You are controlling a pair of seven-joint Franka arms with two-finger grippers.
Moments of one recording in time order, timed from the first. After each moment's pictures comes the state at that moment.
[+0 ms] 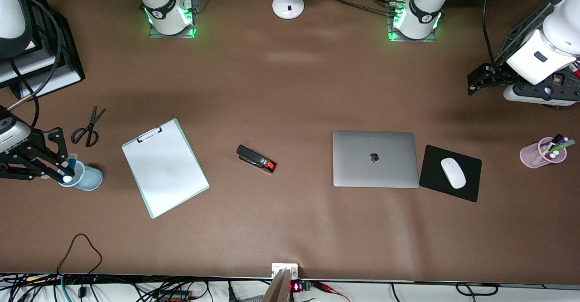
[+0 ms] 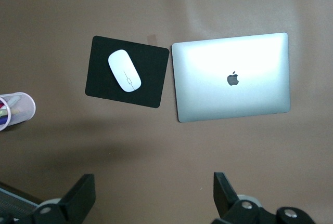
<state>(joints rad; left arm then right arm) -0.02 -0.06 -0.05 -1.78 0.01 1.71 0.02 0.05 0.31 -0.07 -1.37 0.38 2.06 -0.89</state>
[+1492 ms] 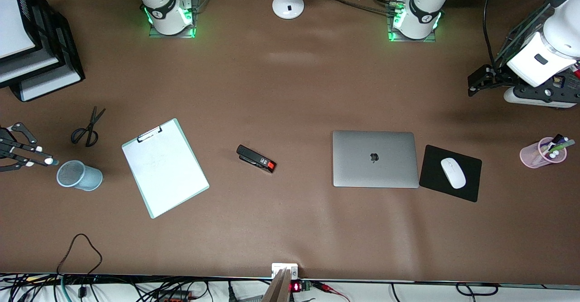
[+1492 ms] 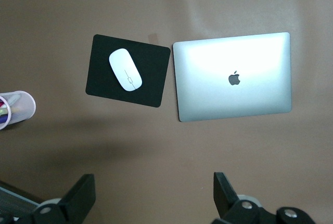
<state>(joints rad) -0.02 -0.06 -0.04 -1.78 0.01 1.71 0.02 -0.36 0.50 -0.07 -1.39 0.81 1.70 -1.94</state>
